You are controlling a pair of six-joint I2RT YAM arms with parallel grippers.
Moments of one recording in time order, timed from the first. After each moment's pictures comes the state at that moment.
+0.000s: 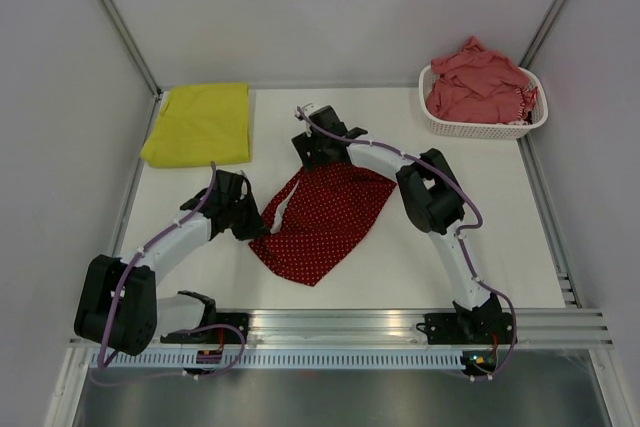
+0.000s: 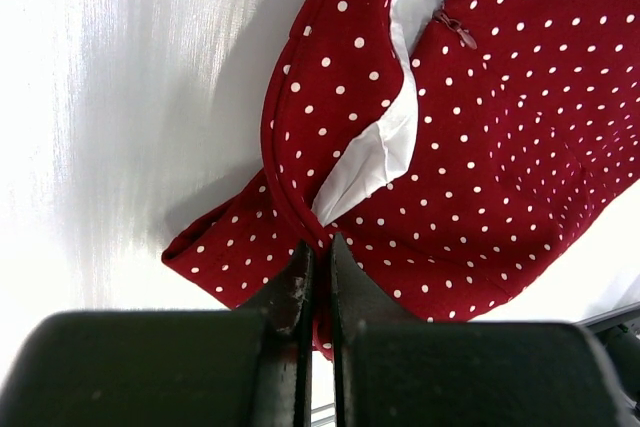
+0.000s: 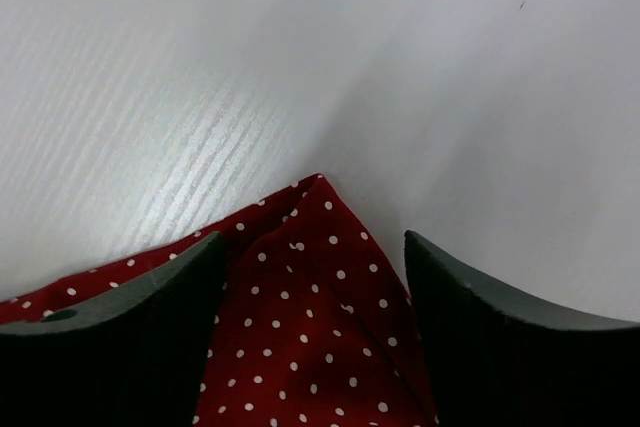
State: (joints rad) left arm -0.30 1.24 0.63 -0.43 0.19 -0.66; right arm 0.64 2.34 1.84 -0.29 0.00 0.05
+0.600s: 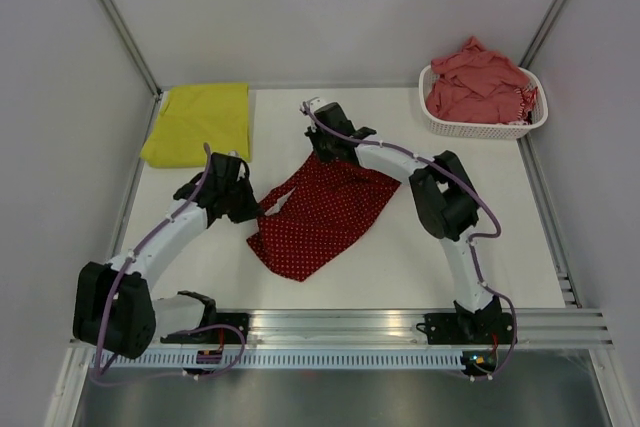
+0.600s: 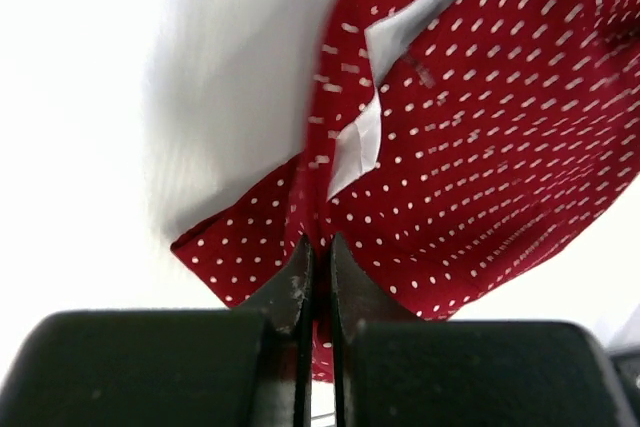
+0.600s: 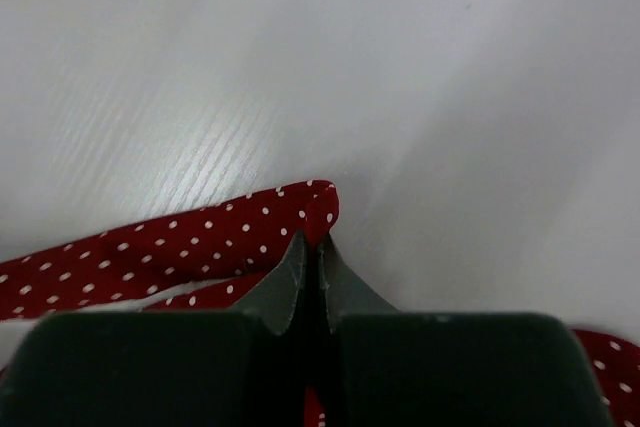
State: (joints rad) left arm -0.30 1.24 0.75 -0.53 0.10 -0.65; right arm 0.64 2.27 1.75 -0.24 0.03 0.06
